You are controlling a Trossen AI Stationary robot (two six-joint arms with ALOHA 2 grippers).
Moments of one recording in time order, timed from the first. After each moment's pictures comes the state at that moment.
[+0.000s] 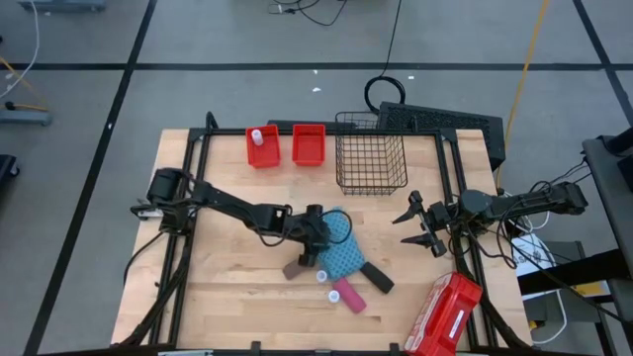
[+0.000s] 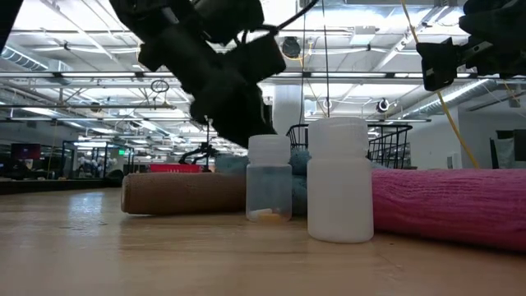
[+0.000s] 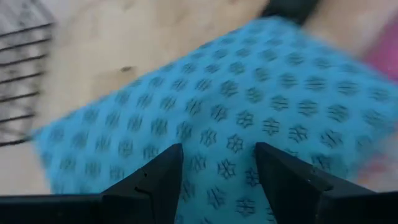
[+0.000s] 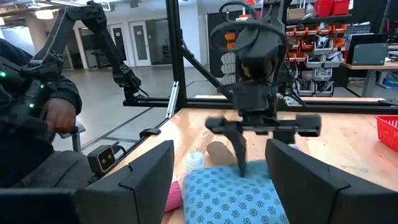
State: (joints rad) left arm -0.12 1.88 1.05 0.08 -0.09 0.13; right arm 0.14 0.30 0.07 0.29 -0.19 0.09
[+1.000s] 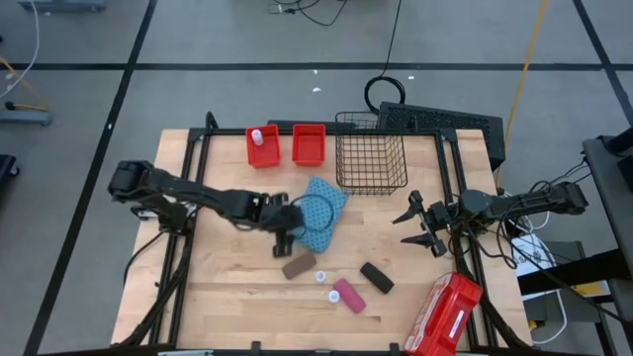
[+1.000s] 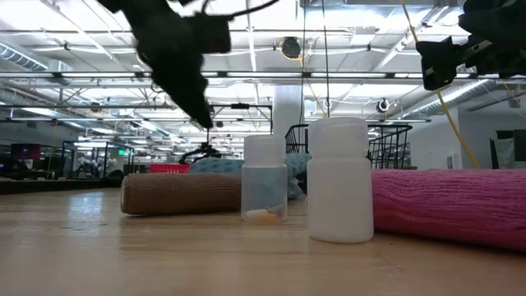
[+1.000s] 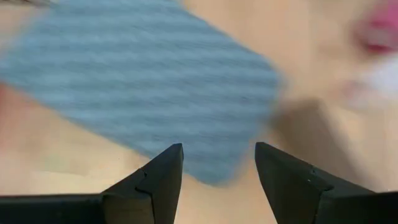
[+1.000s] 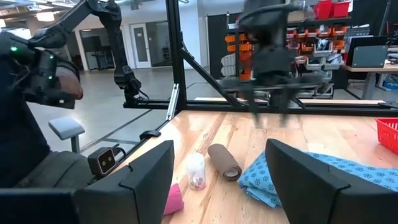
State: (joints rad) left arm -0.15 1.57 1.05 -0.50 -0.09 -0.20; right arm 0.14 0.31 0.07 0.30 -0.19 0.09
